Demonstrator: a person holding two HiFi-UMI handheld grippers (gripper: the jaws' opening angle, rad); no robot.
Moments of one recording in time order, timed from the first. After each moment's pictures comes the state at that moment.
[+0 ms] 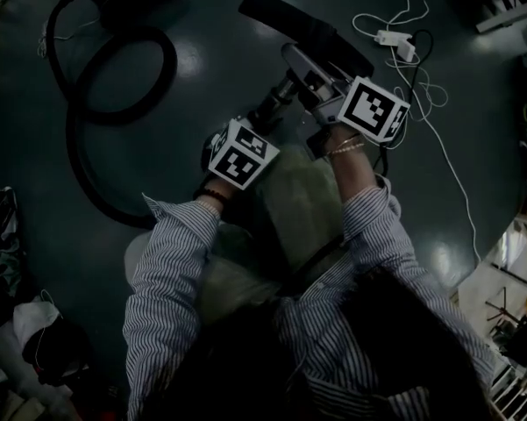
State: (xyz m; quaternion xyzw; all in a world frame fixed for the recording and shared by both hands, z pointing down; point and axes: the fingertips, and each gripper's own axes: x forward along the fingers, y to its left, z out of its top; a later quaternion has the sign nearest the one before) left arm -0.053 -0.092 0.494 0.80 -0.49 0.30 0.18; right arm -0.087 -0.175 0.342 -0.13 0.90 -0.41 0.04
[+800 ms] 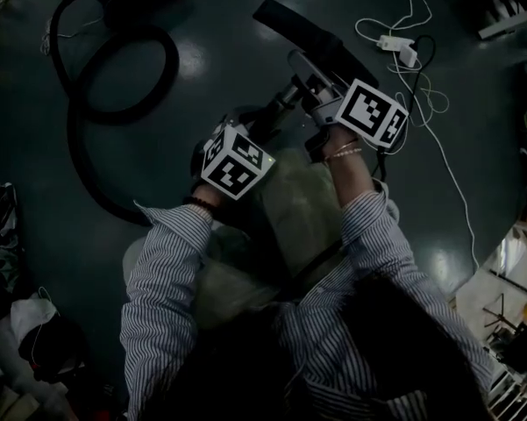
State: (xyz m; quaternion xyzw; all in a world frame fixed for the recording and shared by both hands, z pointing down) left arm -0.059 -0.078 0.478 0.79 -0.49 0.33 0.18; right arm -0.073 -0.187 0.369 -0.19 0.88 -0.44 0.01
